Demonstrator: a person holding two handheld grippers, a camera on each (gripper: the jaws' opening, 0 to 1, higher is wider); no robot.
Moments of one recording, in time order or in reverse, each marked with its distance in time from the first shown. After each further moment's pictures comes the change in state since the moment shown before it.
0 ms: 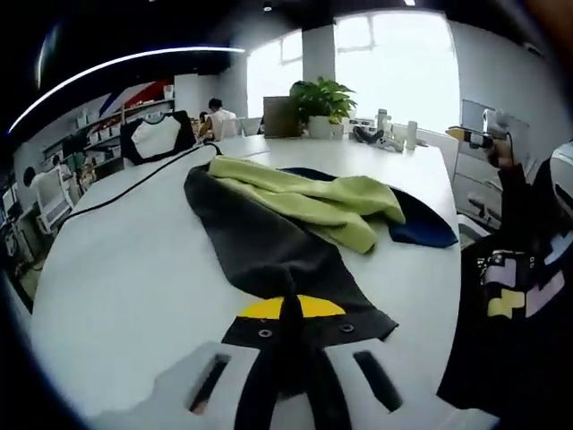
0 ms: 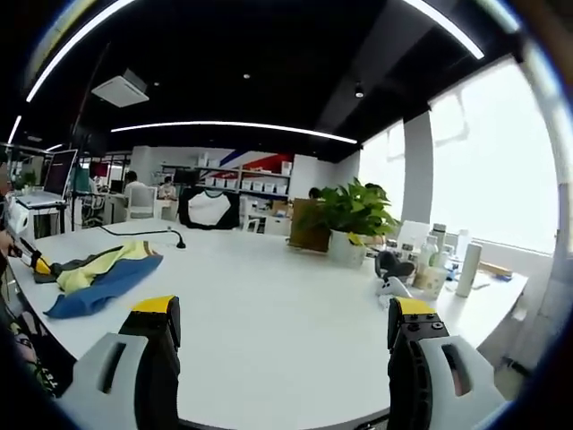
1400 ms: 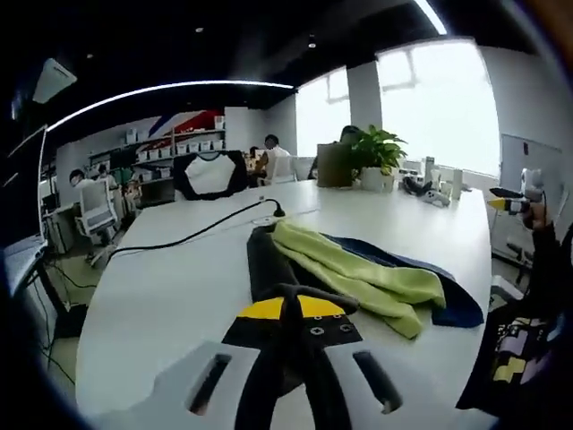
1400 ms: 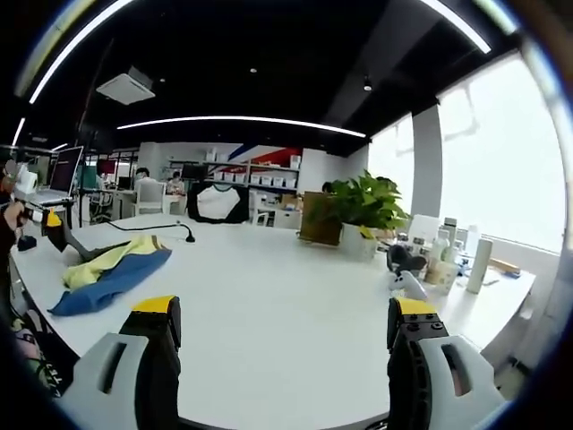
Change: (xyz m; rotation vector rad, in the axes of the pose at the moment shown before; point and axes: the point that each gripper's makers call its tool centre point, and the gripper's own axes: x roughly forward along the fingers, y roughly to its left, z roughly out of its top) left arm -0.036 0.063 0.102 -0.131 -0.225 0.165; right arm 0.009 0.014 -0.010 0.006 0.032 0.047
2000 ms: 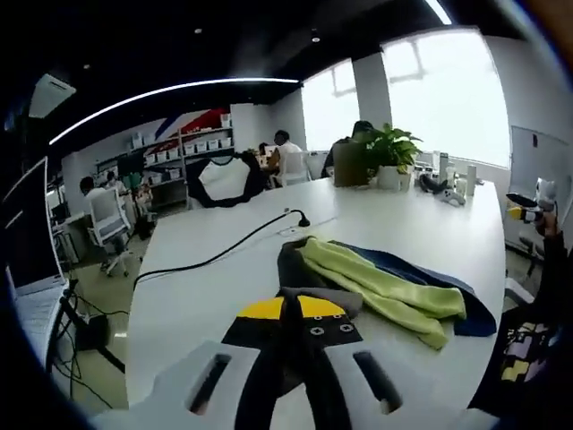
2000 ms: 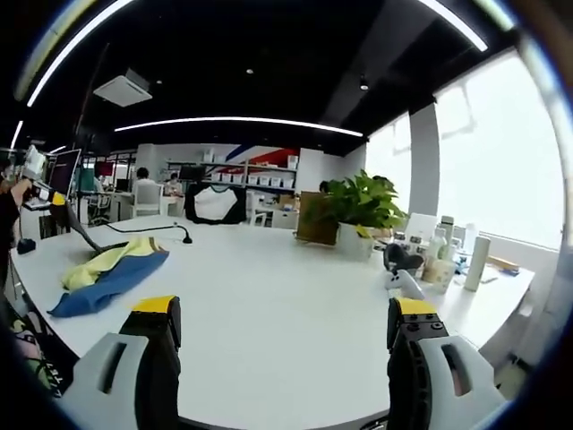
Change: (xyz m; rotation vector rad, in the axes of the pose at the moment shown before) left arm 0.003 0.052 0.053 0.118 0.079 0.083; right arm -0.003 -0.010 0.002 0.011 -0.002 -0.014
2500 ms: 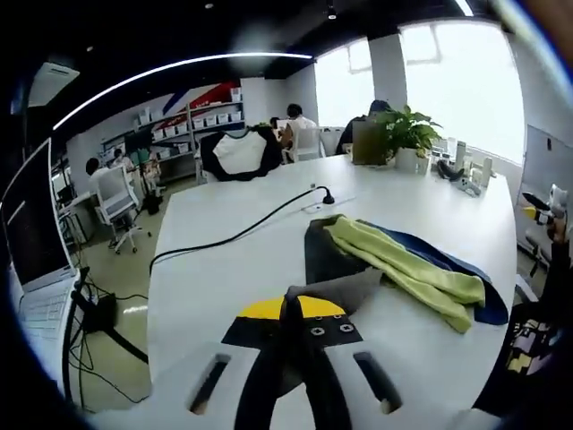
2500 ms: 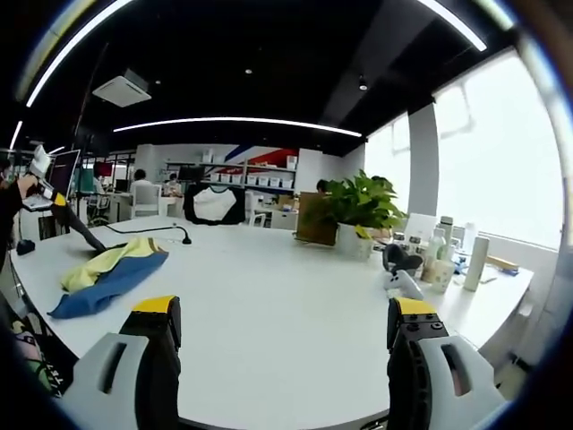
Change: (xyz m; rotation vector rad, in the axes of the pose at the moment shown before) left arm 0.005 0.056 -0.026 -0.028 0.159 0.045; right arm -0.001 0.000 0.002 0.001 -0.002 -0.002
